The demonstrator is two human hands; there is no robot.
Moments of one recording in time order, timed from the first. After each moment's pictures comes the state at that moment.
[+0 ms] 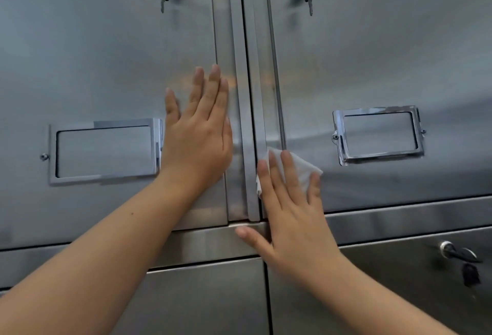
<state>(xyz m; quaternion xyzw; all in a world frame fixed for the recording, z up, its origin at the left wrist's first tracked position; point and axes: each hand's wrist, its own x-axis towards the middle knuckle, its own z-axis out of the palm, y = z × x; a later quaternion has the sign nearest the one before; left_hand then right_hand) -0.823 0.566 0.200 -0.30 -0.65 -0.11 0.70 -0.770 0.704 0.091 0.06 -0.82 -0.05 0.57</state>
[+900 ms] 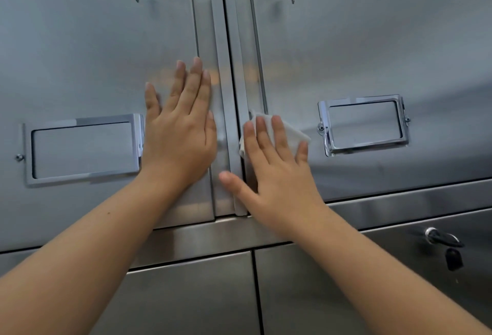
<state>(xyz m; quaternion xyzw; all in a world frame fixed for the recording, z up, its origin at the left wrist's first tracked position) -0.824 0.565 0.199 -0.29 -0.65 -0.10 0.69 -0.752 0.699 0.134 0.05 -0.86 0.02 0.50</state>
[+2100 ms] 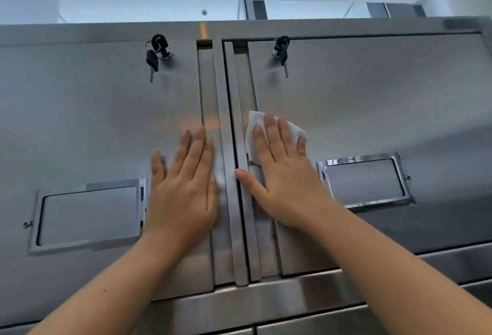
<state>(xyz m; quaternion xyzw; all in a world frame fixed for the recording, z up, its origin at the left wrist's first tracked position) -0.822 0.565 0.200 -0.29 -0.64 -0.09 0.71 -0.761 0.727 0.212 0.06 -0.84 -0.05 0.54</state>
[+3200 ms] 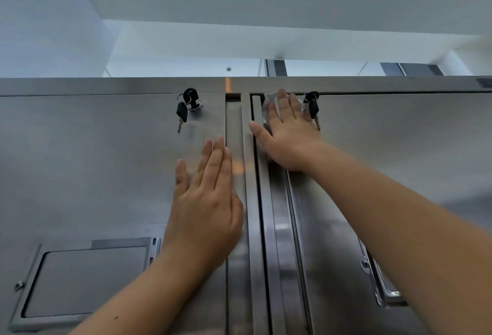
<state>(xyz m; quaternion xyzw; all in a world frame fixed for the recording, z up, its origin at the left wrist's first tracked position) -0.829 0.575 0.257 -0.24 -0.58 -0.08 0.78 -0.767 0.715 0.358 0.02 -0.83 -0.05 0.56</state>
